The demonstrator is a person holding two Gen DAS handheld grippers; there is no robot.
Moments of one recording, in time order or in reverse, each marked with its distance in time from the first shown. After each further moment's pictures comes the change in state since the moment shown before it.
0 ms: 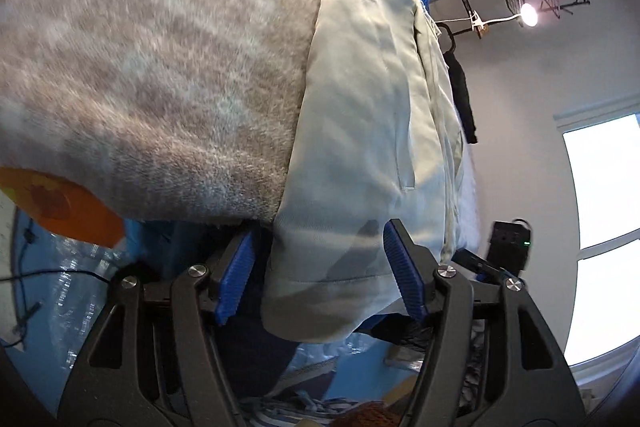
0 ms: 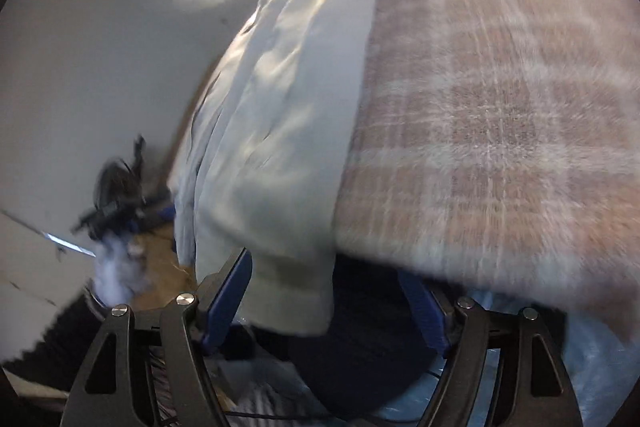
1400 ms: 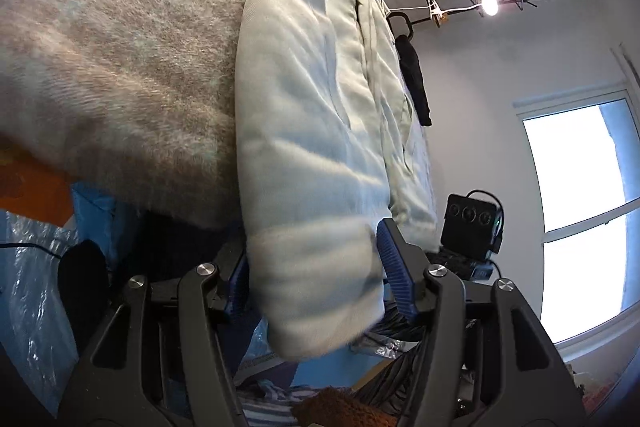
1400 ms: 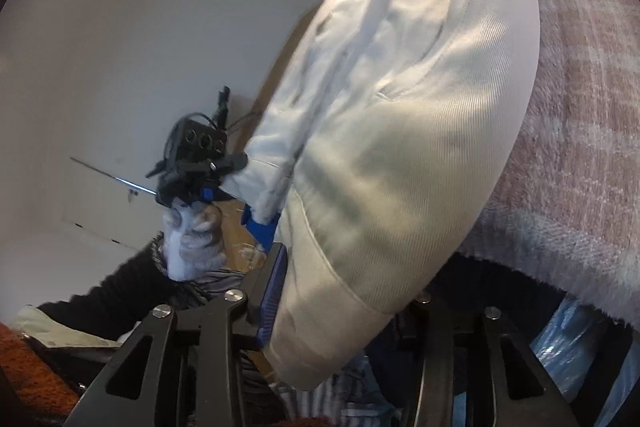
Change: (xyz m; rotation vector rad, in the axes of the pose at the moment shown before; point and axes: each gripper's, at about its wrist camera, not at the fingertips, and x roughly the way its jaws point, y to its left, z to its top) left arm 0.021 -0.031 -0.033 0.029 0.018 -0.140; right arm 0.041 0.071 -0.005 -0.134 0.155 0.325
